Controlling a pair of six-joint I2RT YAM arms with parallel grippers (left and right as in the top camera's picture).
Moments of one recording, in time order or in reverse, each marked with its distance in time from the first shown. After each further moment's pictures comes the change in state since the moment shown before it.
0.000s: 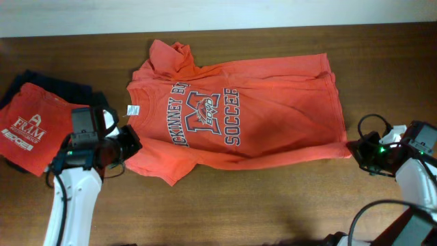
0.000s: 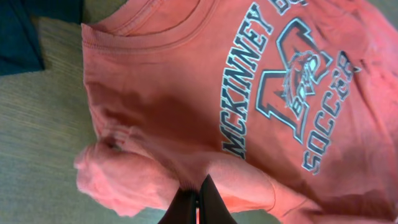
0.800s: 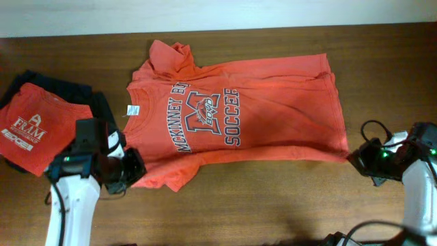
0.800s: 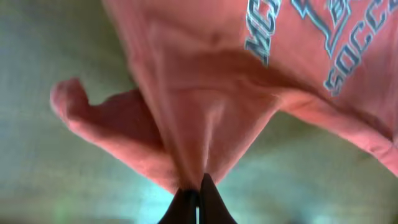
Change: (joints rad) left arm 0.001 -0.082 0.004 -0.378 0.087 0.015; right arm 0.005 -0.129 0.112 -0.426 0.132 -0.053
